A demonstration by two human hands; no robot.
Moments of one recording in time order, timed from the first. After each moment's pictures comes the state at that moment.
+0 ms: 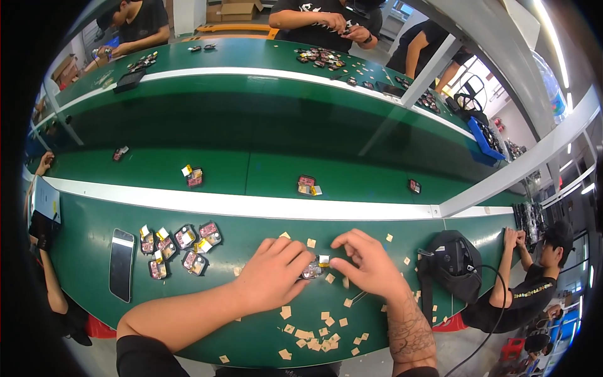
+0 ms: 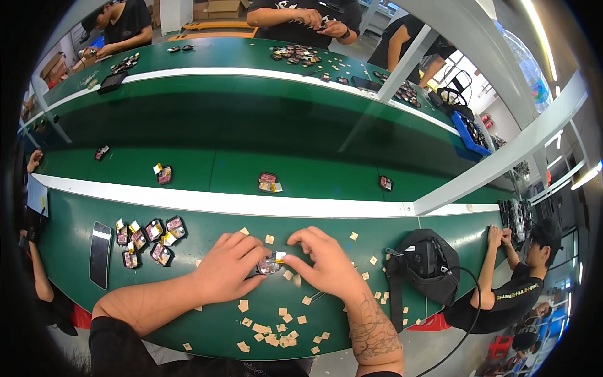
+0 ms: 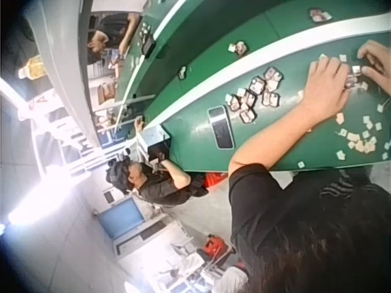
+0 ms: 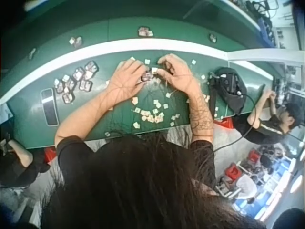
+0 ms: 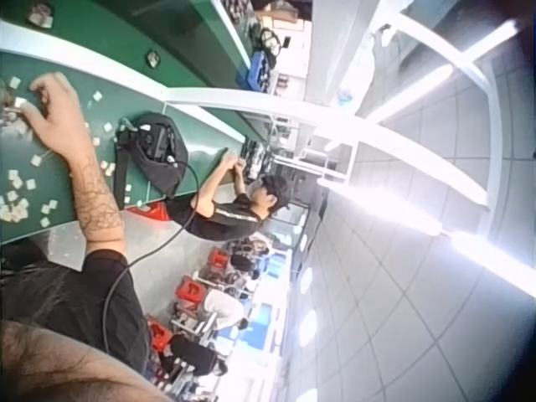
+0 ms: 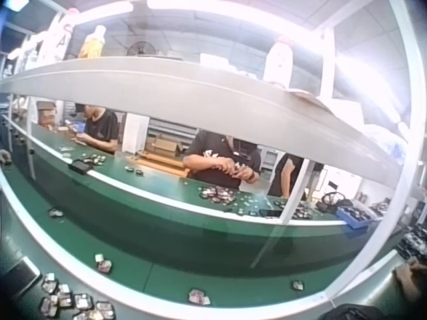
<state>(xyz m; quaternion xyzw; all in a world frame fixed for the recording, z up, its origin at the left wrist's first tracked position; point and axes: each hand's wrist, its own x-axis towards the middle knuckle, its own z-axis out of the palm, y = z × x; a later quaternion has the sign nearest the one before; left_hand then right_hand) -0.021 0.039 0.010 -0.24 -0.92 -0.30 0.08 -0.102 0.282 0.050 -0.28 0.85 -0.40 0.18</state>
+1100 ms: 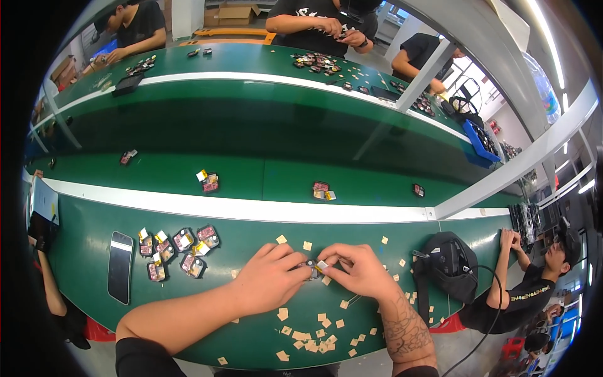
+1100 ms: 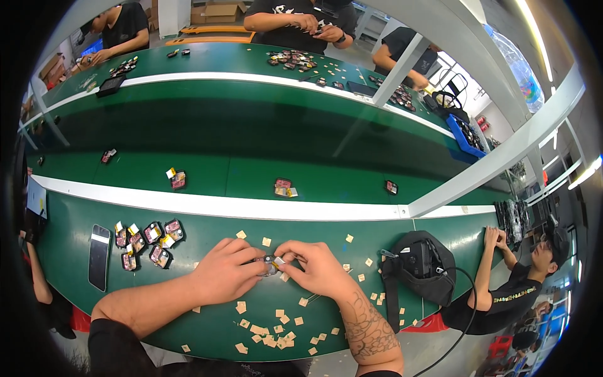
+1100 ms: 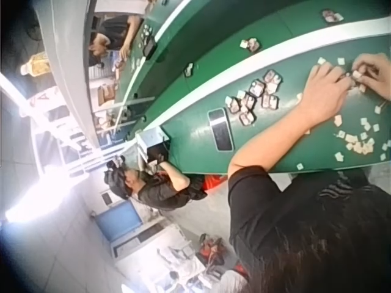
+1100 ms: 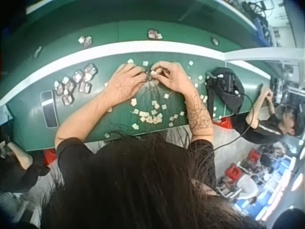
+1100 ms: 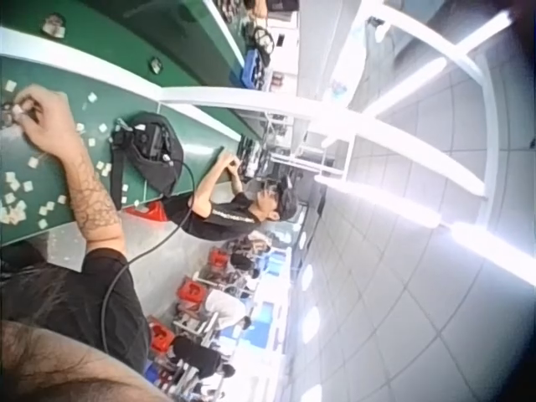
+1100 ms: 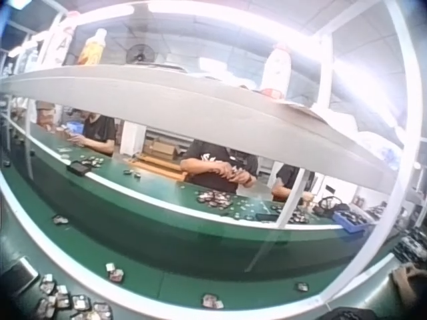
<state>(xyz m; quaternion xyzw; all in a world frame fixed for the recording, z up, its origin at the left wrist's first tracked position) -0.019 0.036 0.001 -0.29 -0.92 -0.26 0.09 -0.101 0.282 0.032 -0.30 0.80 -0.47 0.22</state>
